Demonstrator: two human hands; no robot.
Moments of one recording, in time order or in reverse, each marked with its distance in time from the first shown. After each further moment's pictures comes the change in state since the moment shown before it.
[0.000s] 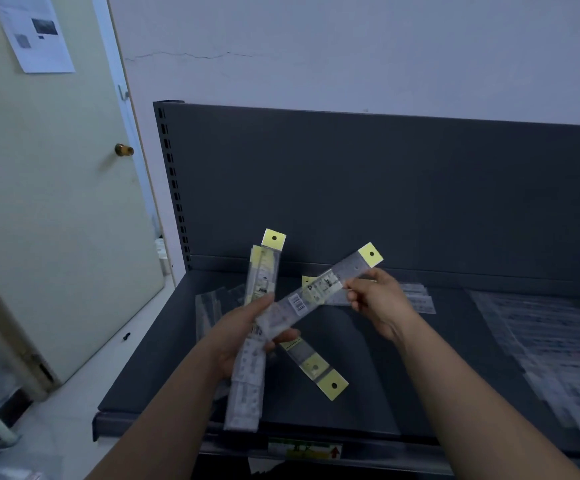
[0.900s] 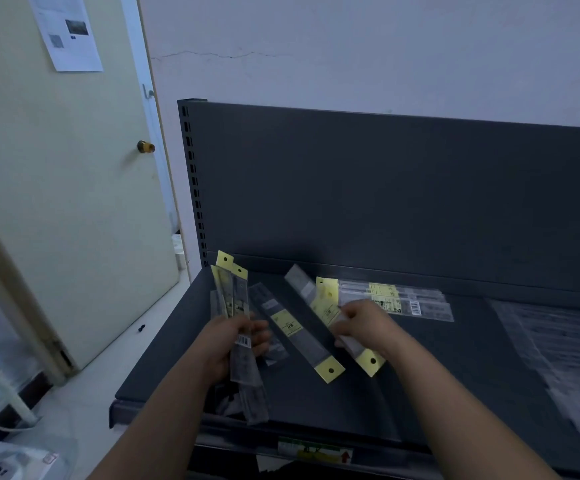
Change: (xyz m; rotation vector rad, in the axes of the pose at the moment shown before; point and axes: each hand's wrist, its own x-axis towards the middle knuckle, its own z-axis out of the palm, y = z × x) left_hand 0.002 -0.006 -0.041 -0.052 0.314 0.045; right_hand -0.007 0.025 0.020 -0.753 -0.227 0.044
